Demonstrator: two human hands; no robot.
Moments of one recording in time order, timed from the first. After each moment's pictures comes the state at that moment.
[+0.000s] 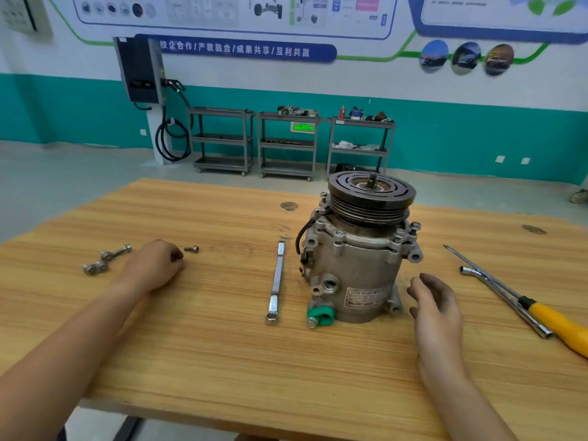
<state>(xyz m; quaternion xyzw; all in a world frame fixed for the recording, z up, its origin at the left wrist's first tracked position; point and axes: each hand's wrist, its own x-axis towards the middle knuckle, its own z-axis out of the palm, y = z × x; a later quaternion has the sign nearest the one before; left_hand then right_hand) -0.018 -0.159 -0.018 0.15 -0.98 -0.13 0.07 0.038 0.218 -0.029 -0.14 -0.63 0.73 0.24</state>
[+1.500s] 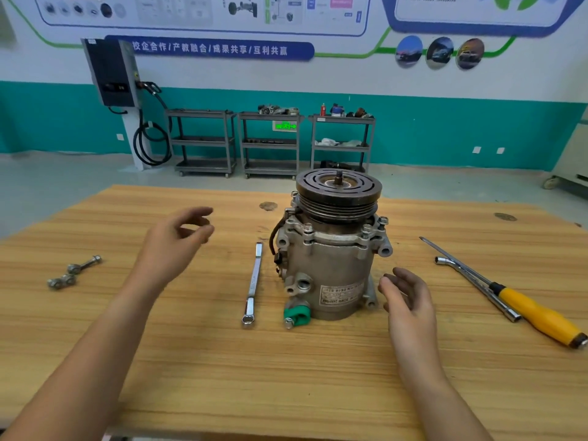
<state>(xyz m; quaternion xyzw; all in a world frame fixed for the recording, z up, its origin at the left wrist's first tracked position) 0.009 -0.061 0.031 -0.02 -0.83 -0.49 0.26 0.043 0.224 -0.035 -0.06 -0.64 0.73 0.24</state>
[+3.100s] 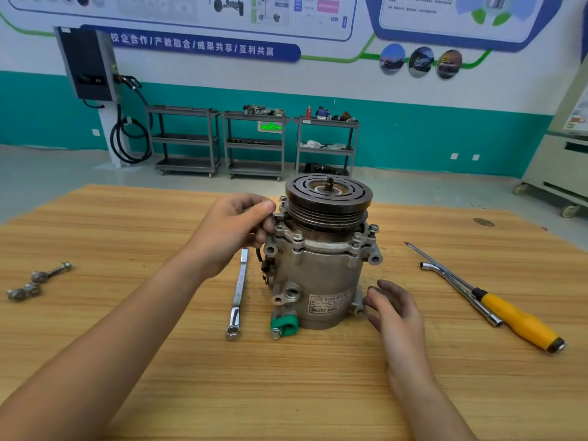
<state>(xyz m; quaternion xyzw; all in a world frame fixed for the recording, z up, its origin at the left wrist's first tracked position) -0.005 0.014 0.064 -0.15 -0.71 -0.68 0.07 0.042 0.225 -0.029 -0.12 -0.63 0.75 0.19</state>
